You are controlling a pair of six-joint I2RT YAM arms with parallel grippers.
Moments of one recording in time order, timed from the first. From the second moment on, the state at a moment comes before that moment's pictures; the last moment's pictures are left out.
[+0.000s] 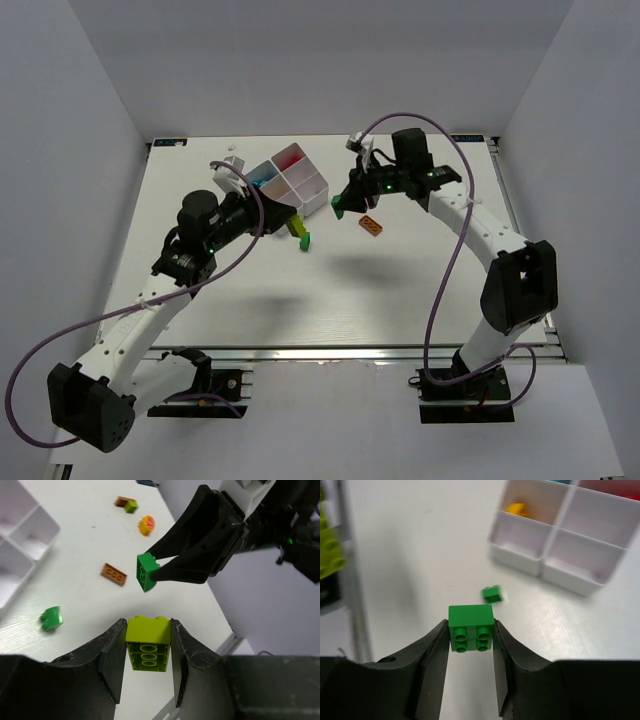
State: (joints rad) left arm -0.42 1.01 0.86 0.02 0.36 -0.62; right arm 0.43 1.68 1.47 -0.41 -0.88 -0.26
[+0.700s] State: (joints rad) left arm -0.41 0.87 0.92 -0.21 -0.02 -0.64; right arm 0.59 2.10 1.60 0.30 -0.19 0.07
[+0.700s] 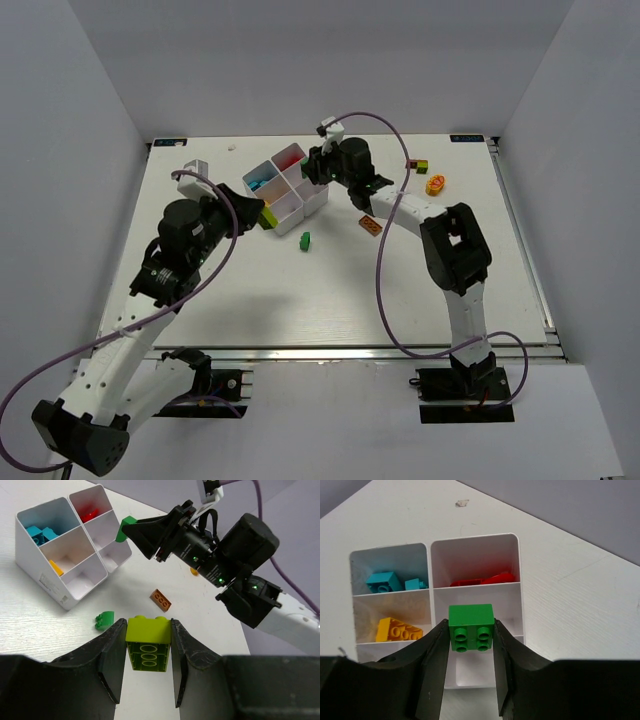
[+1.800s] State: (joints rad) left arm -0.41 1.03 0.93 -0.22 -0.12 -0.73; right arm 0.60 2.25 1.67 0.40 -0.21 0.02
